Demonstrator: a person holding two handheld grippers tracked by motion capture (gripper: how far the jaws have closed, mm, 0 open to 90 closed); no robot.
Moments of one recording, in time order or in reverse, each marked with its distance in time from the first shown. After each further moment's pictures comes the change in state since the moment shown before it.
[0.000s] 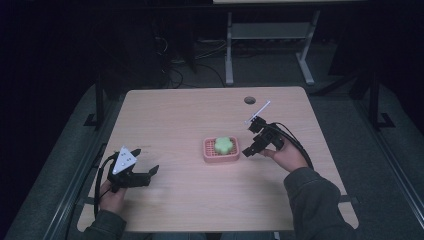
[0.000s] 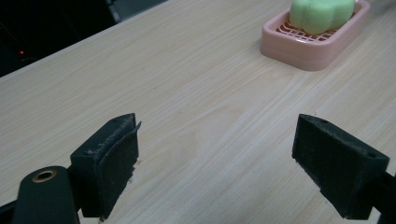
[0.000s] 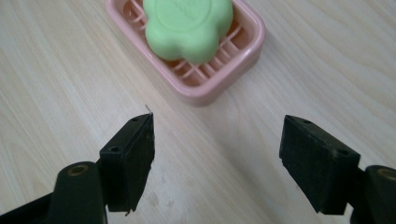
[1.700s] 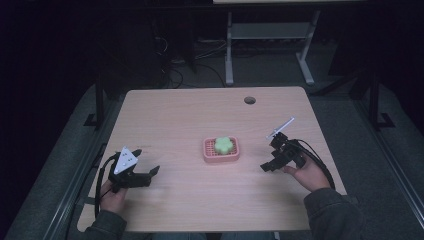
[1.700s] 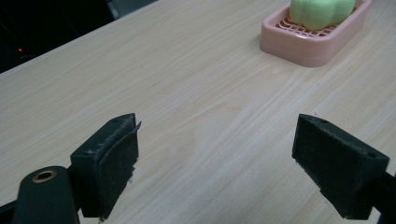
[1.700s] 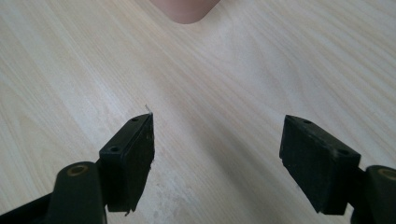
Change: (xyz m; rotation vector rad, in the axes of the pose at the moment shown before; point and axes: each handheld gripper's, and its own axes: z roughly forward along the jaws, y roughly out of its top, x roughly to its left) left arm -0.001 -0.001 0.002 0.018 -0.001 0.006; right arm -0.005 -0.071 -0.009 -0.012 -0.005 0.054
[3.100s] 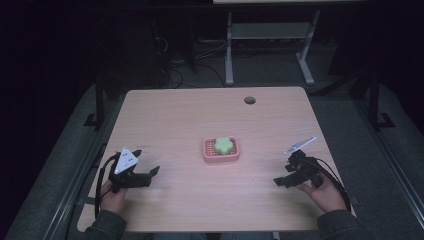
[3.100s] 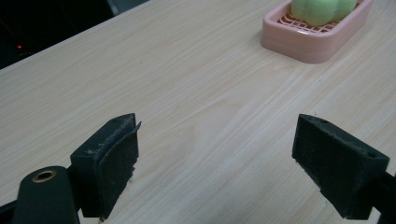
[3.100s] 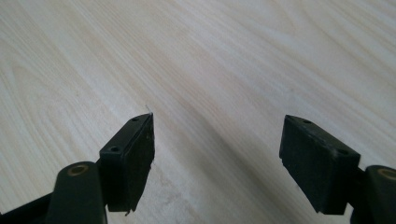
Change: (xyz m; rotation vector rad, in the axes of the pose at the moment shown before) left arm 0.000 -0.002 0.002 0.005 0.001 -0.001; right arm 0.004 -0.066 -0.006 -0.063 -0.011 0.072
